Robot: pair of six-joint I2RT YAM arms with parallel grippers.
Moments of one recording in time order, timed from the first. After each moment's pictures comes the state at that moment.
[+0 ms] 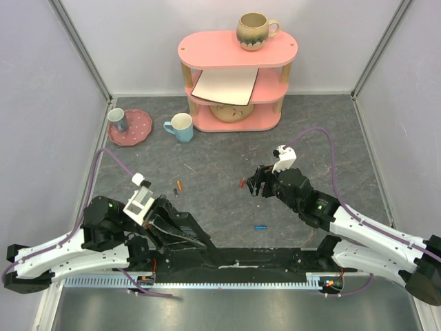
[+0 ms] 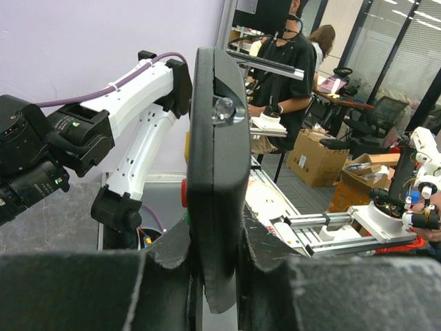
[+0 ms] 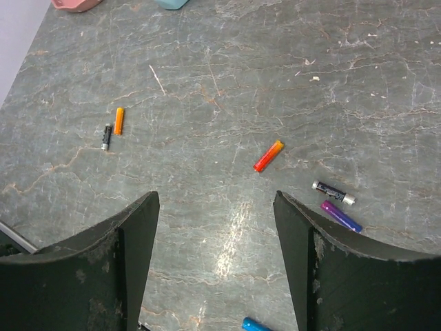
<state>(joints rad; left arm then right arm) -1.25 0.48 0.71 0.20 0.54 -0.45 0.89 0.92 0.61 -0.09 0.30 0.54</state>
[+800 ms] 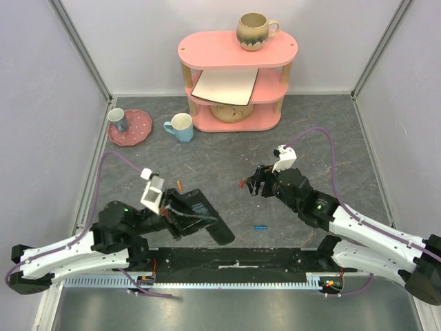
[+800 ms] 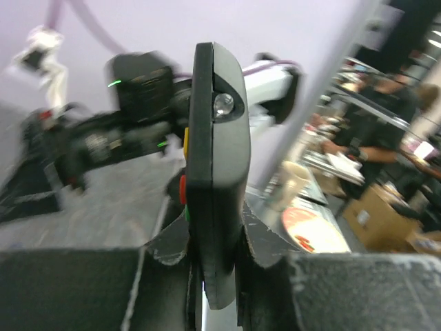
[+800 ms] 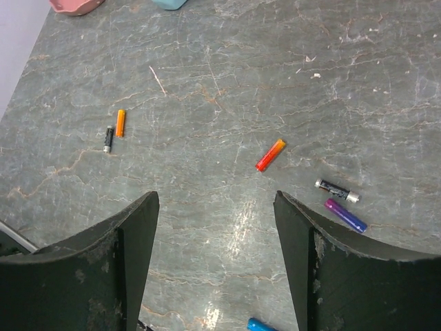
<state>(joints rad) -1.25 0.44 0.61 0.22 0.28 -0.46 0.89 0.92 0.61 -0.09 0.31 0.56</state>
